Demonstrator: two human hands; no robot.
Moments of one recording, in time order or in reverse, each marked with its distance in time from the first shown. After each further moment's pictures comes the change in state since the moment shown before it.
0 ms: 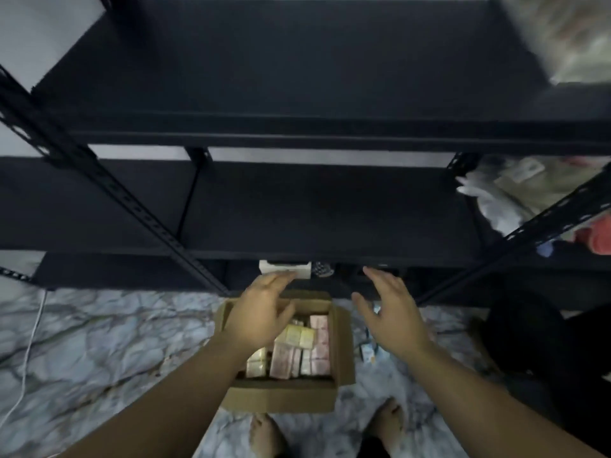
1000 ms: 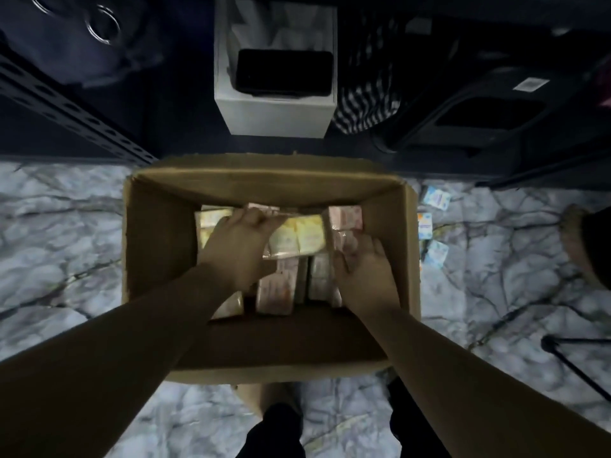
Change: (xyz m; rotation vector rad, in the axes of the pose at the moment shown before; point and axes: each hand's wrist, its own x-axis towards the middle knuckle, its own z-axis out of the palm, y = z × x) left_hand 0.060 -0.324 0.366 0.346 -0.383 0.023; right_hand 0.035 0.220 0.445 -0.023 -0.176 0.502
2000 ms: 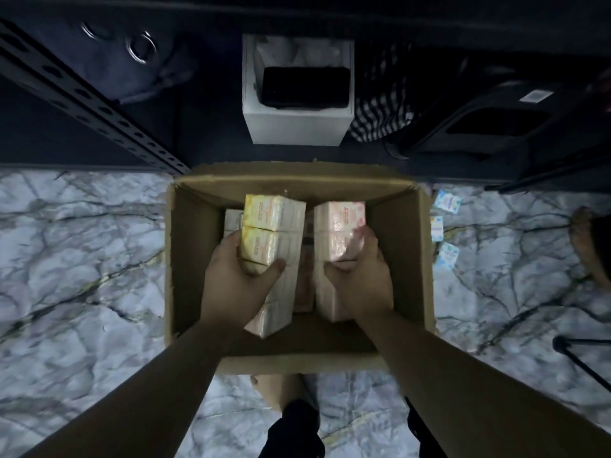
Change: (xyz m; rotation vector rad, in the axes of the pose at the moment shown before) left_hand -0.086 0.013 -0.021 -0.906 0.339 -0.571; right_hand -0.021 -0.025 0.019 0.175 0.022 0.059
